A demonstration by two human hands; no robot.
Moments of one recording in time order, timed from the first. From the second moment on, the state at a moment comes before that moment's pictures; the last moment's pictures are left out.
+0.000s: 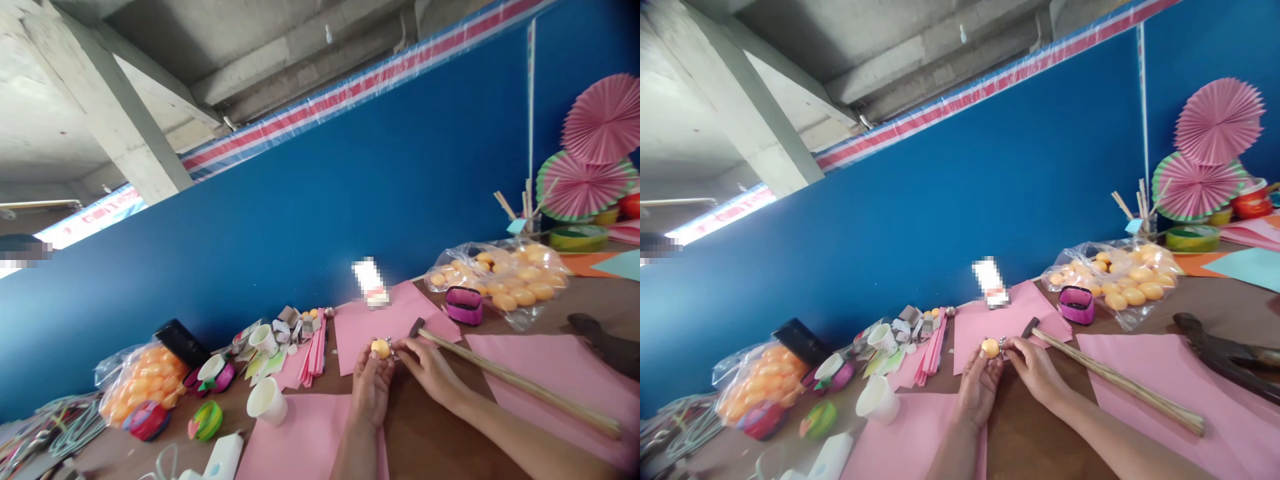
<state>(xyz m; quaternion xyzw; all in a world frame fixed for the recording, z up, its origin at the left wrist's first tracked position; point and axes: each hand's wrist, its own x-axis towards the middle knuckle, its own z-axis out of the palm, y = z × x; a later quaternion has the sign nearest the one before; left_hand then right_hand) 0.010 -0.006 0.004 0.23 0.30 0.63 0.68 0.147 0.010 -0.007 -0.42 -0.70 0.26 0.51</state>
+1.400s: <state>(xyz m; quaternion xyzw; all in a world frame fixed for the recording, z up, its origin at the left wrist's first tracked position) 0.010 -0.007 0.002 0.32 0.31 0.61 0.65 0.143 0.004 0.010 -0.36 -0.55 0.52 0.54</state>
